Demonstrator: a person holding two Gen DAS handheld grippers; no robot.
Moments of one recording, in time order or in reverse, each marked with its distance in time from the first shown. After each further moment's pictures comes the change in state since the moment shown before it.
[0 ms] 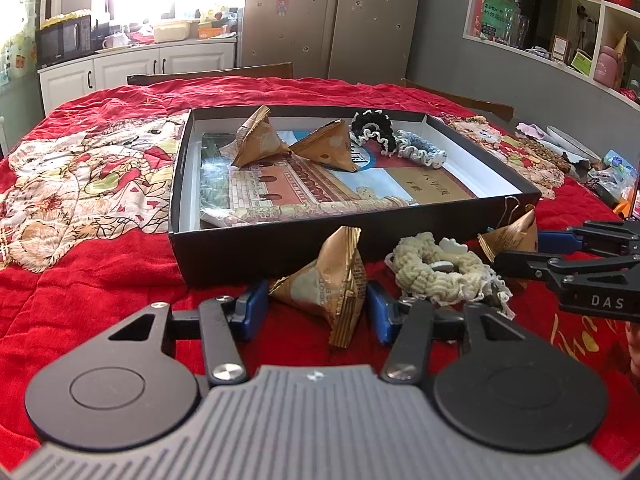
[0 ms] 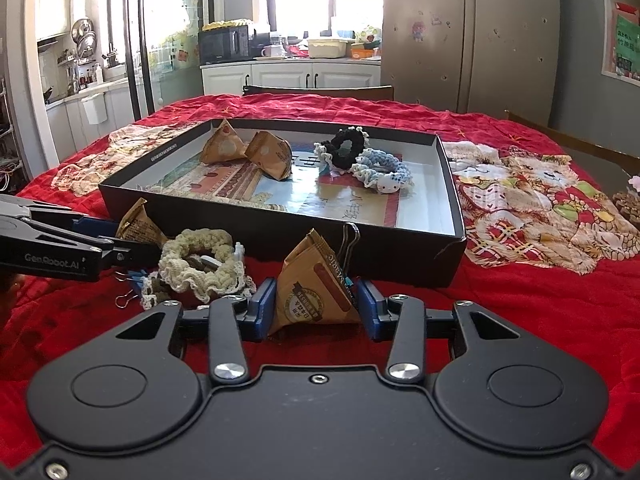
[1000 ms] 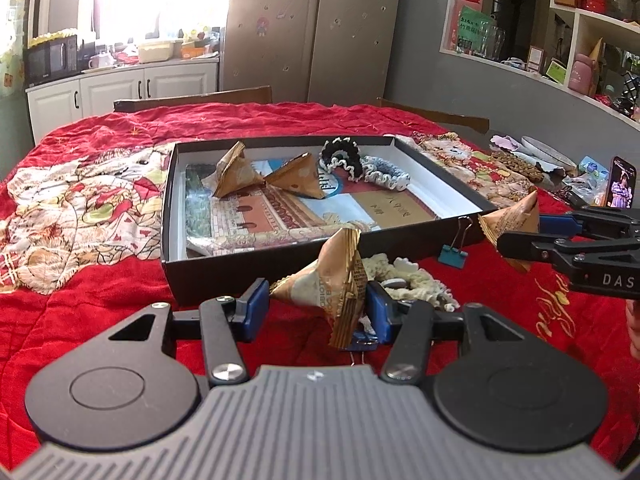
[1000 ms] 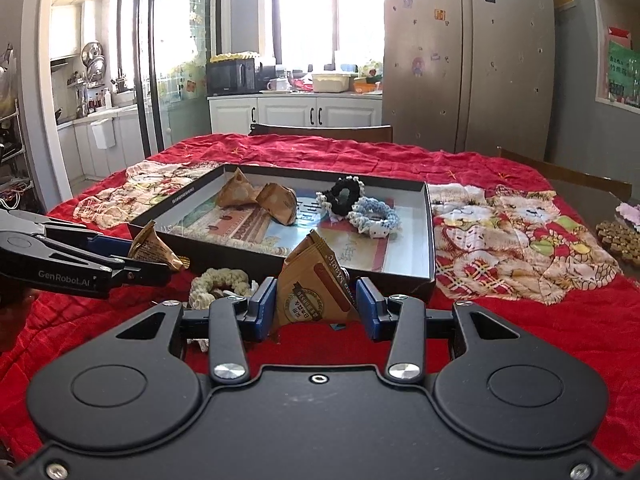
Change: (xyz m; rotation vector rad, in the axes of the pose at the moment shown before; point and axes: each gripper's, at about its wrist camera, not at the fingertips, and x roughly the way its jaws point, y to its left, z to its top) left arm -0.034 -0.015 0.009 0.032 -0.053 -0.045; right arm -0.054 -0.003 0.011 -0.009 -0.103 0.011
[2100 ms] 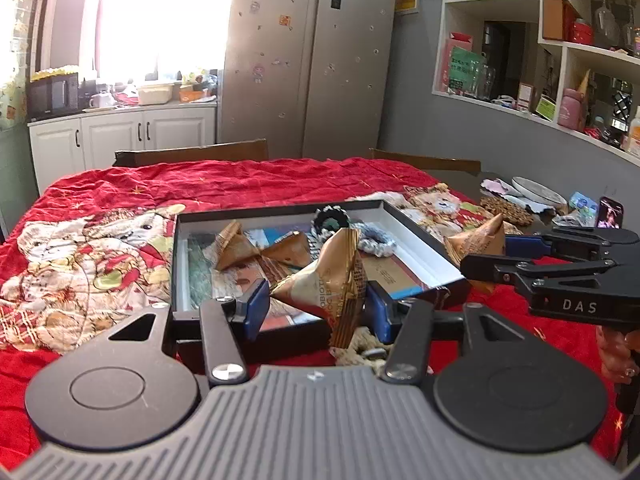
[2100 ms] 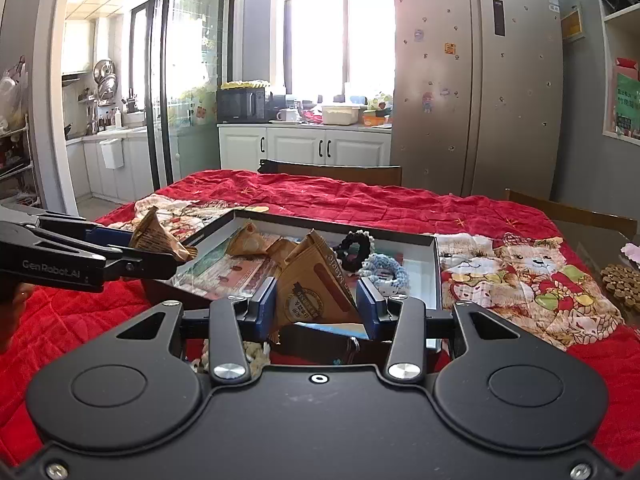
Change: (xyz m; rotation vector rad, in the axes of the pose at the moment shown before) left arm -0.027 -0.006 0.038 0.010 -0.124 0.000; right arm -0.002 0.006 0.035 -0.026 -0.089 0.018
